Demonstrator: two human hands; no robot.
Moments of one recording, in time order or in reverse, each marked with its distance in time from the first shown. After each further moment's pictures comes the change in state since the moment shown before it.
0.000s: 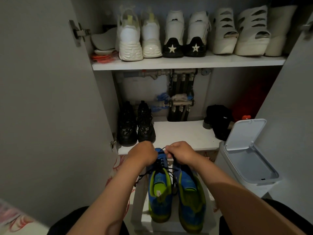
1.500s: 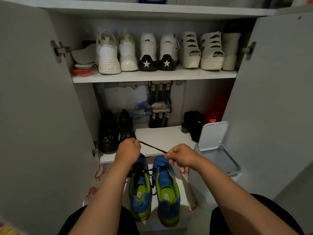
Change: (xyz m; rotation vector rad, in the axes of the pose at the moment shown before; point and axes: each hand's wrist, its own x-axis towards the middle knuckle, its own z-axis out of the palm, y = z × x) left_hand -0.018 0.034 -0.006 -0.455 0.276 0.014; right_hand -0.066 0.008 -0.082 -0.118 -0.009 -0.049
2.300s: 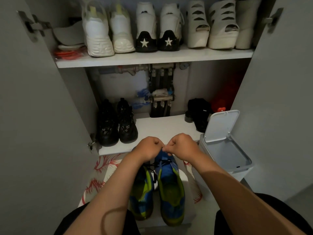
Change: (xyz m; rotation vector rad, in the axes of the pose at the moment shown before) left_hand 0.023 0.006 0.058 0.020 -0.499 0.171; right_hand 0.043 0.017 0.015 -0.344 0.167 -0.073
